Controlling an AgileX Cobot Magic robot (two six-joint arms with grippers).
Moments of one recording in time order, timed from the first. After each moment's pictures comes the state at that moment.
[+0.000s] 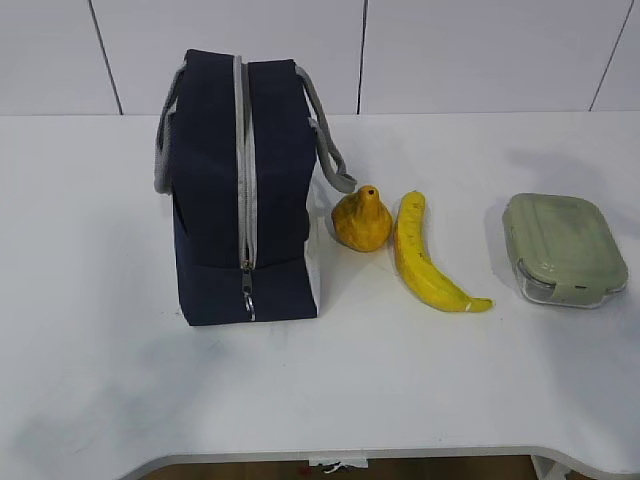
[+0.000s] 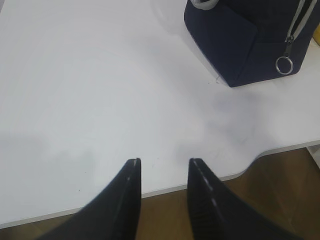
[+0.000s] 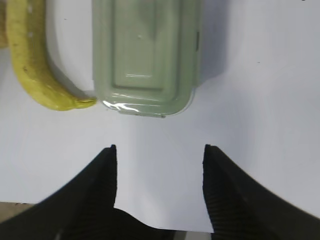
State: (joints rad) left arm -0.18 0.01 -0.53 -0.05 1.11 0.01; right arm -0.28 1.50 -1.26 0.30 1.16 -0.23
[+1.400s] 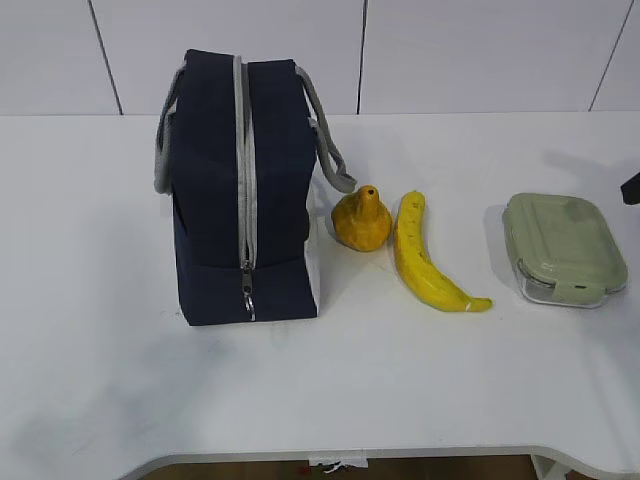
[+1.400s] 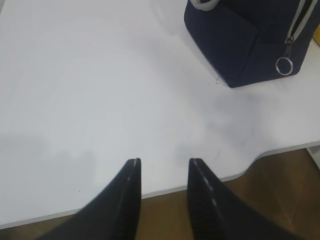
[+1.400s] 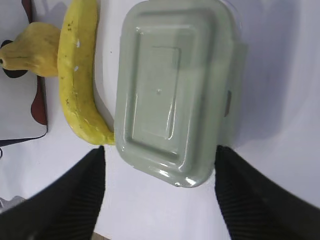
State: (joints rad) left arm -0.18 0.01 -0.53 -0.05 1.11 0.00; right arm -0.49 1.82 -1.32 0.75 1.21 -0.68
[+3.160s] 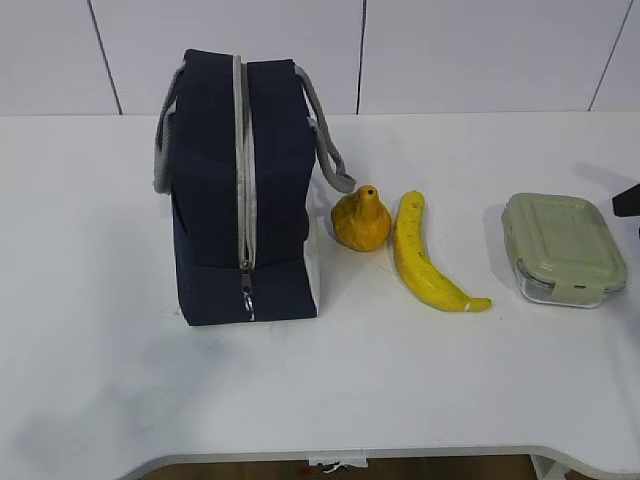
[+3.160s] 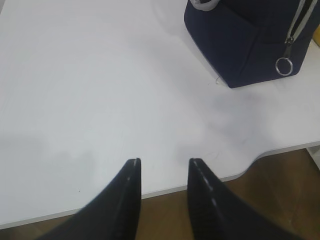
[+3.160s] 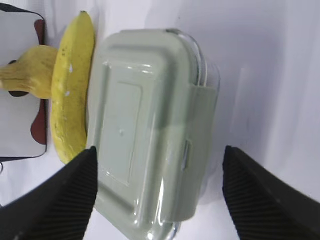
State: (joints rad) left arm -0.18 0.01 -0.53 -0.05 1.11 0.00; right arm -0.57 2.00 -1.33 0.95 1.19 -0.96
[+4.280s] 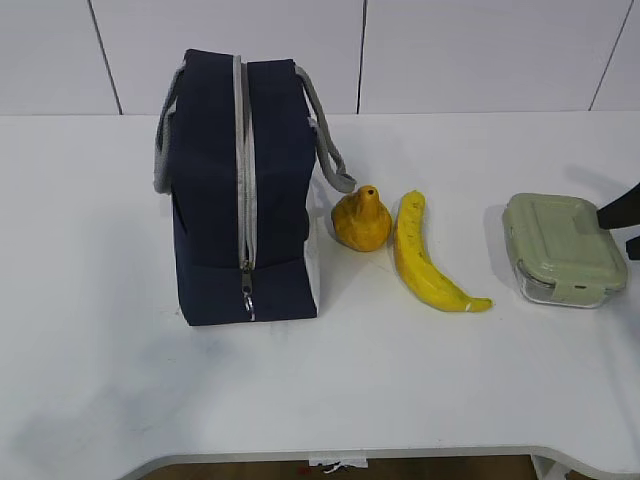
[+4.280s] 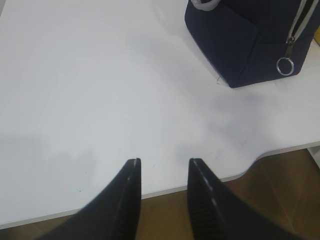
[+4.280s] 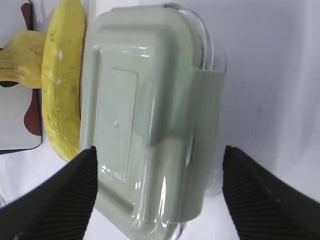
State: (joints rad) left arm -0.18 0.01 -0.53 -0.05 1.11 0.00; right arm -0.52 2.01 -1.33 0.92 1.19 -0.90
